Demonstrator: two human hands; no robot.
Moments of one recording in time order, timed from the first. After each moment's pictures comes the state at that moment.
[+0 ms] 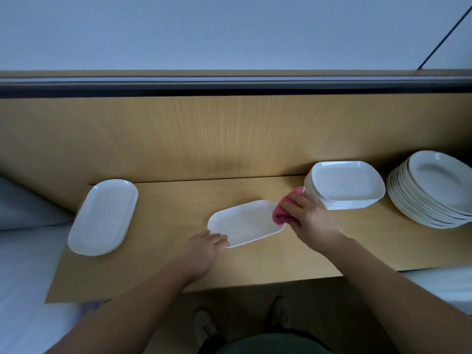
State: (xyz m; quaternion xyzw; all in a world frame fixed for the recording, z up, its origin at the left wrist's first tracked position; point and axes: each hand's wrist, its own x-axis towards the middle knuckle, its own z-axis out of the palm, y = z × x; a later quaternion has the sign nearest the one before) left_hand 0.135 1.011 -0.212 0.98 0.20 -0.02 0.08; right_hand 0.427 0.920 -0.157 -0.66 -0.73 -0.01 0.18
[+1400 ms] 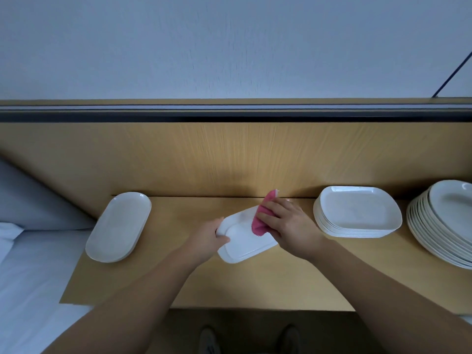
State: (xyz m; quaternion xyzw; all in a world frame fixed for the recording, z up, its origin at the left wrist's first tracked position) left_hand 0.170 1.038 -0.152 0.72 0.52 0.06 0.46; right_hand 0.414 0.972 -0.141 -0.53 -0.83 -0.04 0.20
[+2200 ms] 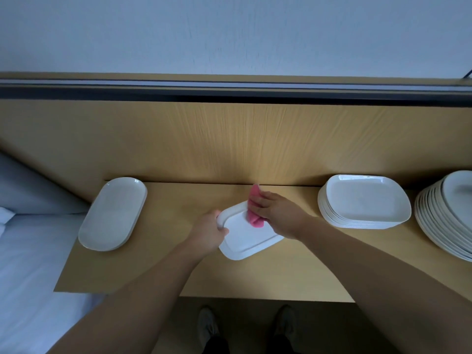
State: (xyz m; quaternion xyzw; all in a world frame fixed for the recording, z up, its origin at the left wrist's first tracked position) left_hand 0.183 1.041 -0.177 0.68 0.60 0.05 0.43; right_hand 0.416 1.015 -0.192 -0.50 -0.86 0.10 0.03
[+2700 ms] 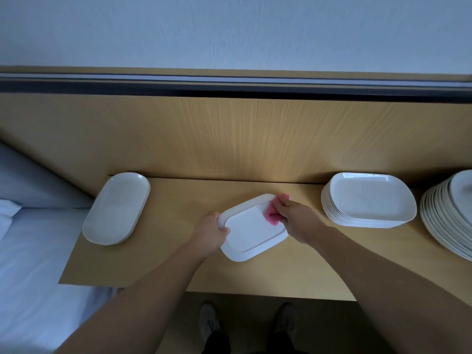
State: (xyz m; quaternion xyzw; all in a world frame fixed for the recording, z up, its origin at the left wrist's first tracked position) left_hand 0.181 1.032 -0.185 0.65 0.63 0.05 0.43; right_hand 0.434 0.988 -0.201 -0.66 -0.72 0.20 0.00
